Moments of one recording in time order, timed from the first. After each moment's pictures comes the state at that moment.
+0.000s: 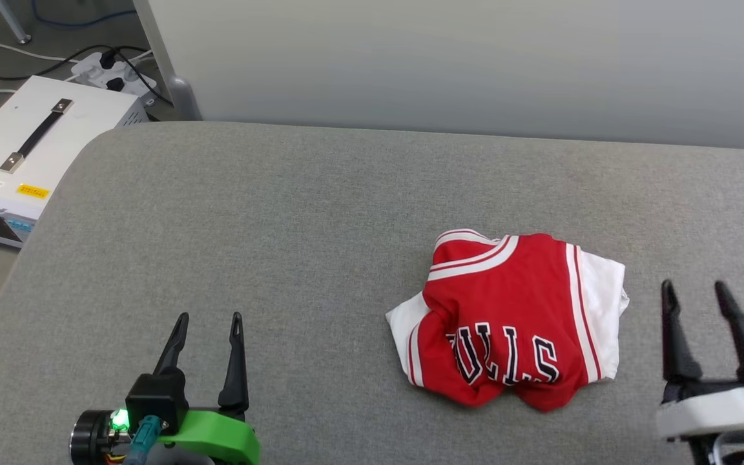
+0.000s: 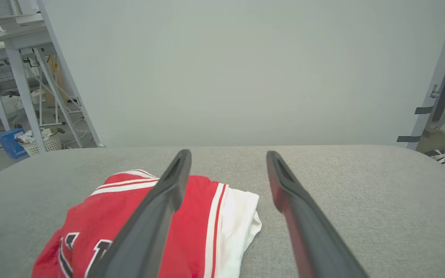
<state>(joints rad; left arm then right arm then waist) 0.04 0.08 -0.05 0.10 -0.08 -0.02 -0.26 0.07 -0.08 -0.10 -0.02 0.19 0.13 -0.25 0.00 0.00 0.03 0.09</state>
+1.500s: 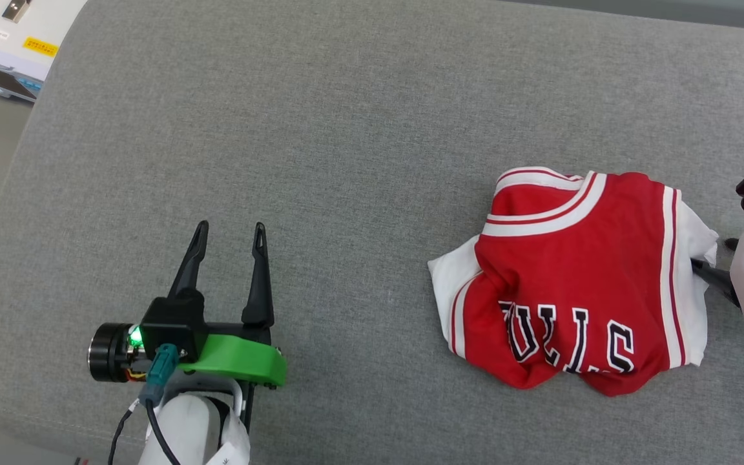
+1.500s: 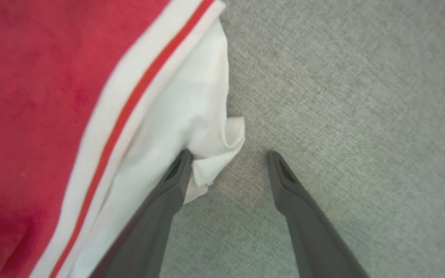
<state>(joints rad) -0.15 0.05 -0.11 0.07 -0.08 0.01 -0.26 -0.70 -0.87 0.90 0.36 0.92 0.13 0.51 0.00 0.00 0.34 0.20</state>
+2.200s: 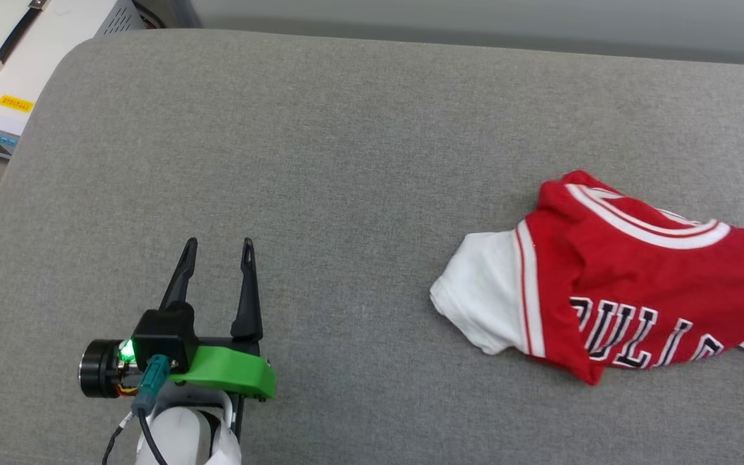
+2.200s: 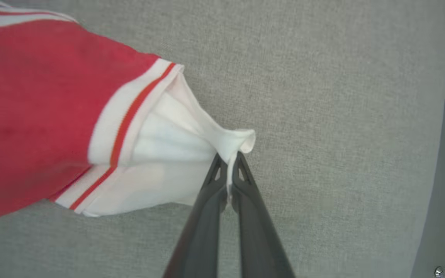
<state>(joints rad) -0.12 0.05 -0.07 0.09 -0.07 0.00 -0.26 -0.59 -1.06 0.83 0.56 1.14 0.13 0.33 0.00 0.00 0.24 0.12</state>
